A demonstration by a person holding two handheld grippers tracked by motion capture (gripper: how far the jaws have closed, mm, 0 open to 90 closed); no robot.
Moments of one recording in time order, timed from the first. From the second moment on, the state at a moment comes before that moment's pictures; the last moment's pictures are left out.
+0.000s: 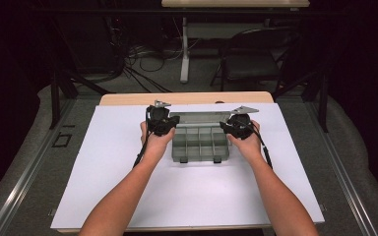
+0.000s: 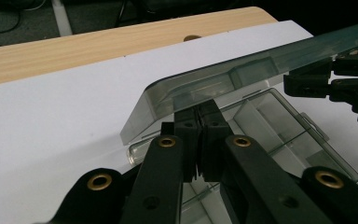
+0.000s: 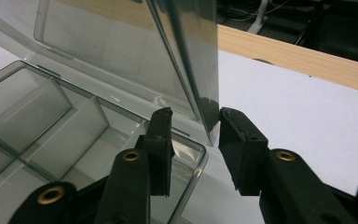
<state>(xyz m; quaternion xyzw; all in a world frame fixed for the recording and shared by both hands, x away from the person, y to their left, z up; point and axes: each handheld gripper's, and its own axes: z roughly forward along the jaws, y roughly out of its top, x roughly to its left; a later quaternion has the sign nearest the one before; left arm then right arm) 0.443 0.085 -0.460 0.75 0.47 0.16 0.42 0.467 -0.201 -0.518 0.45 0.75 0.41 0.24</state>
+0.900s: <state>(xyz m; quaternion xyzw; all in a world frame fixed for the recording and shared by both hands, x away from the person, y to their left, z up) 0.437 0.078 -0.481 0.79 0.46 0.12 0.38 0.469 -0.207 -0.518 0.46 0.75 0.41 0.25</state>
